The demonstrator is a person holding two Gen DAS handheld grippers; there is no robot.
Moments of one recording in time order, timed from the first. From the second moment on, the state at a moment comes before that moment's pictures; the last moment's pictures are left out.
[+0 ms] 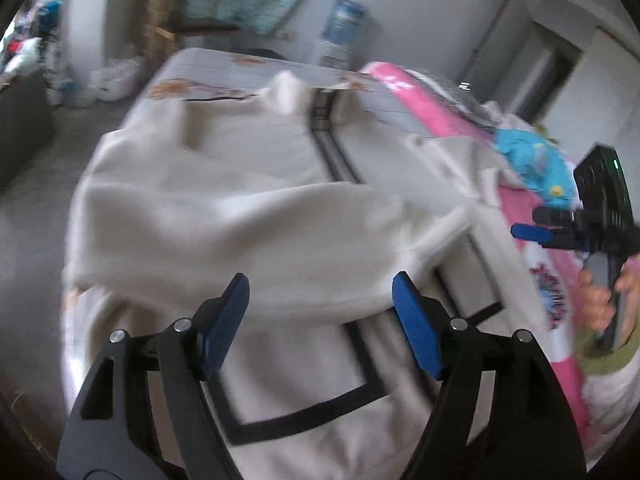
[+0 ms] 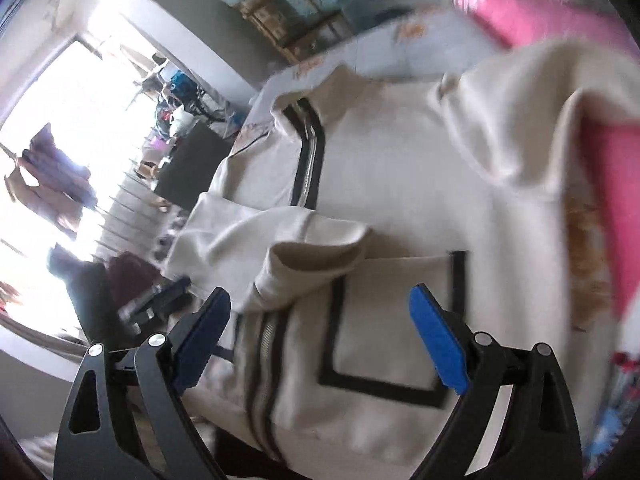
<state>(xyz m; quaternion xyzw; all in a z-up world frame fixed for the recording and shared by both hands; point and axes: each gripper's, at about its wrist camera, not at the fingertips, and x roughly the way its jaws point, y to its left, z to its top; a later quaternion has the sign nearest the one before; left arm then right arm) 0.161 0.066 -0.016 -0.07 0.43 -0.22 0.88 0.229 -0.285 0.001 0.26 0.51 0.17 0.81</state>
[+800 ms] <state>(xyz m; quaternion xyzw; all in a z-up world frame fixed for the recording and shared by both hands) 0.144 0.093 -0.068 -0.08 0.41 -0.18 0.89 0.325 -0.219 -0.032 0.29 0.59 0.18 0.73</state>
